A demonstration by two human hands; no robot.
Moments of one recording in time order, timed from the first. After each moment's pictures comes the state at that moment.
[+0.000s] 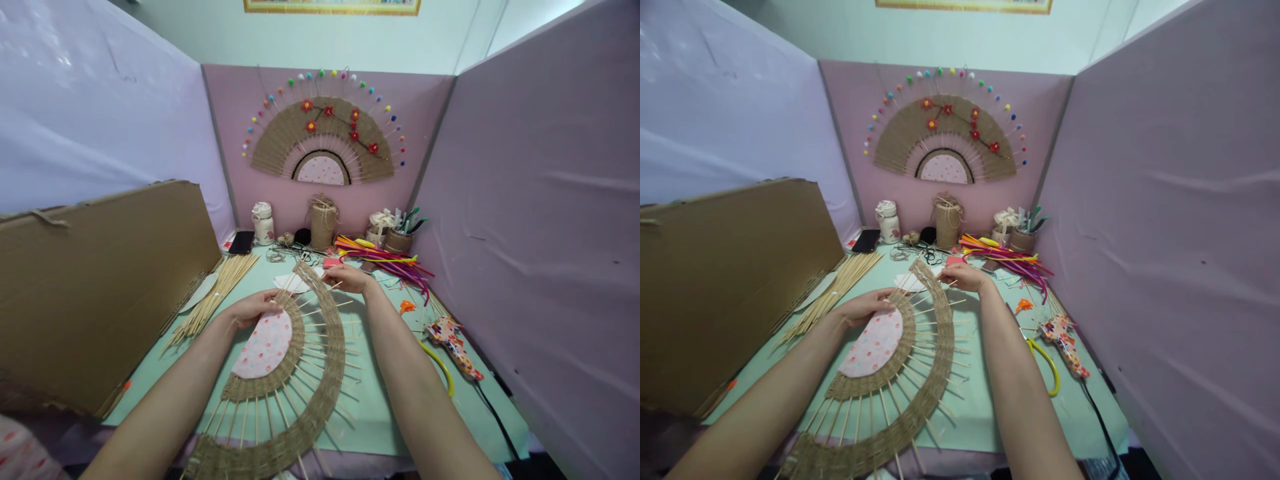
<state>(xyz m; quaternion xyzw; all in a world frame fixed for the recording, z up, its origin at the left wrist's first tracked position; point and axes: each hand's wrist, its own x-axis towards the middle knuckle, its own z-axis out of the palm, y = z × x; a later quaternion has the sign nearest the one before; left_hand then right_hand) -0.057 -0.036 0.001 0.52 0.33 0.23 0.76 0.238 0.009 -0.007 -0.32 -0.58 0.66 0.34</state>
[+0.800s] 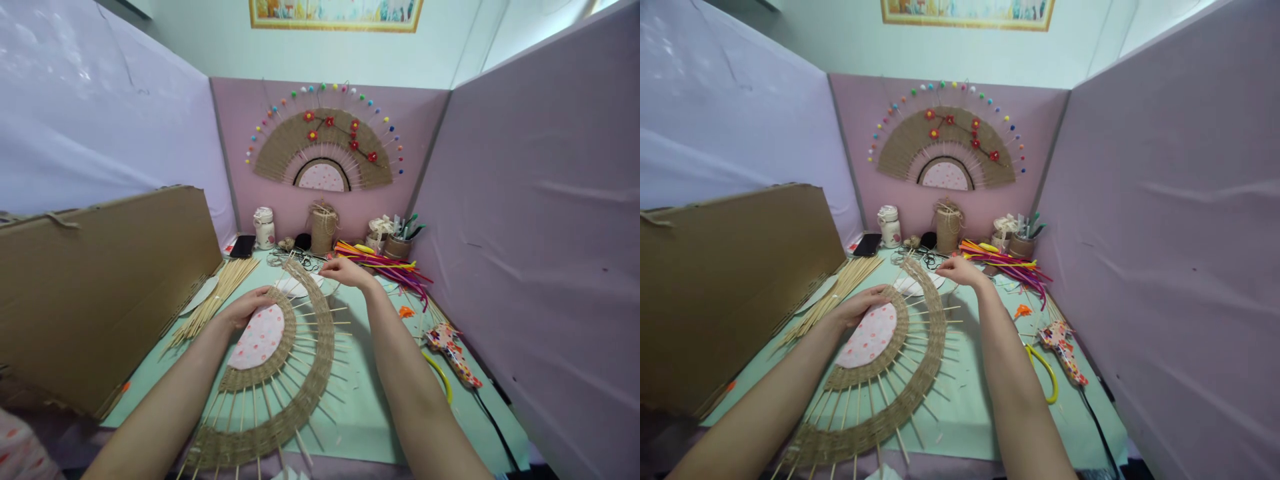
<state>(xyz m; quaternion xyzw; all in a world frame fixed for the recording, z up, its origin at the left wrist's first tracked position) -0.062 -0.030 0.003 0.48 0.38 0.31 0.73 0.228 -0.001 0.039 -0.46 -0.78 0.30 0.30</state>
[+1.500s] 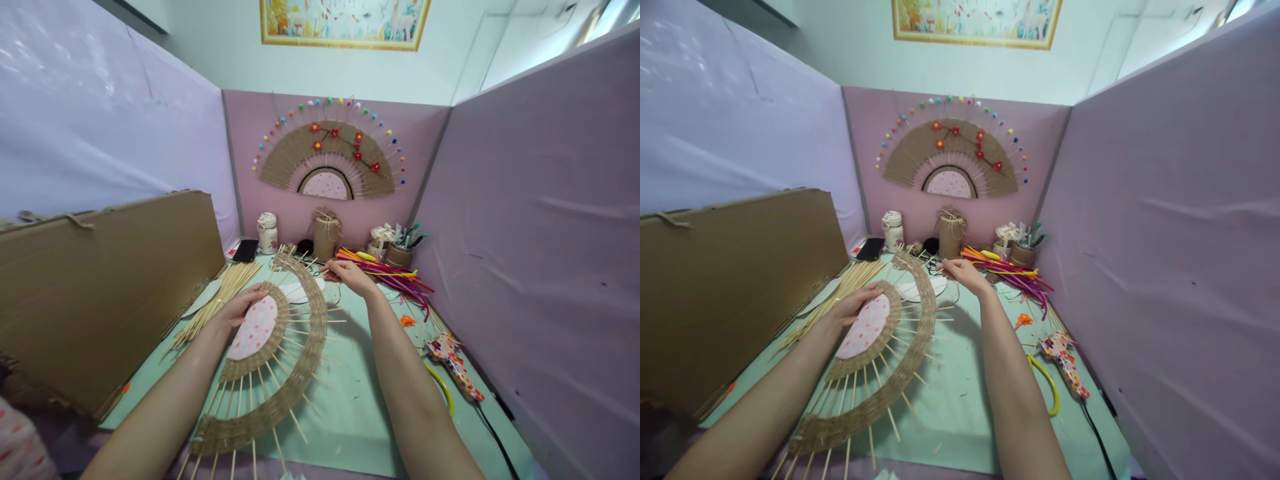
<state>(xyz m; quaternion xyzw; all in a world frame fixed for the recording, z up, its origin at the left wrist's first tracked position) -0.078 -0.018 0.001 0.42 0.33 0.41 0.74 0.225 0.000 0.037 -0.41 -0.67 0.44 0.42</state>
